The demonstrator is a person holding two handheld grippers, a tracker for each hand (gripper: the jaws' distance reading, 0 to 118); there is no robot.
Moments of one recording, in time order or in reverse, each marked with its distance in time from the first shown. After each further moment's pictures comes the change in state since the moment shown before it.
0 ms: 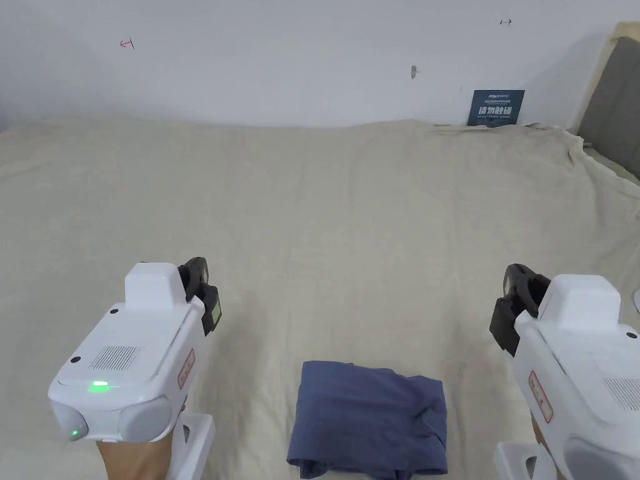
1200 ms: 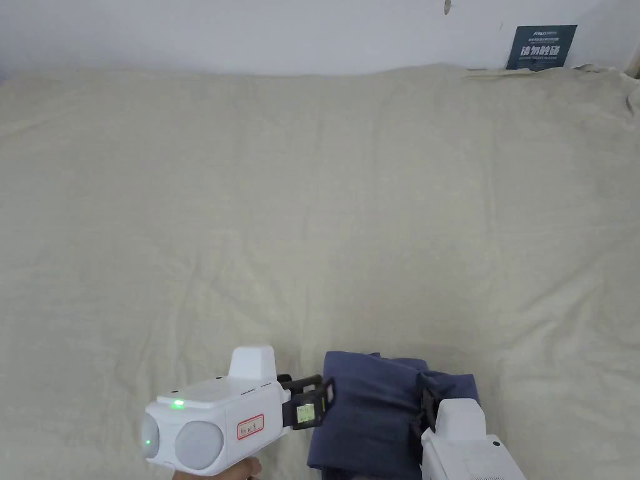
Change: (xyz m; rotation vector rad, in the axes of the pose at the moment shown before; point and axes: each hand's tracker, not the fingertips) left arm 0.020 -0.124 -0.077 -0.728 -0.410 0.273; right arm -0.074 -0.222 -0.080 -0.379 0.133 -0.024
